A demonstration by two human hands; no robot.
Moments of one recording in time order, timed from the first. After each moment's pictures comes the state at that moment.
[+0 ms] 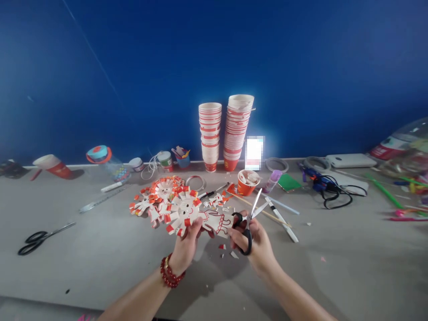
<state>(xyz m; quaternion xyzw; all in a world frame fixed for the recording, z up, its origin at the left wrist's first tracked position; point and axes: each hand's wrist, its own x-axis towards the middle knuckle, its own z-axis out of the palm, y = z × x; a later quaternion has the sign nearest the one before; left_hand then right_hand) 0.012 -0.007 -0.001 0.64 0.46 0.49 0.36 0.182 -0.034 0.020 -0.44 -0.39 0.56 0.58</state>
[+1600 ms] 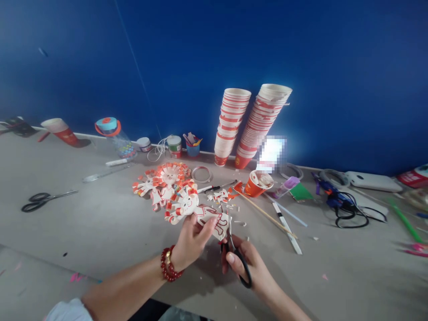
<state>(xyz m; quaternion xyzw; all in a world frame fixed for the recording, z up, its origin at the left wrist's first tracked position) 0.004 -0.021 -0.017 0.79 0.47 0.39 0.01 0.186 -0.051 0.015 -0.42 -0.56 0.63 0.34</state>
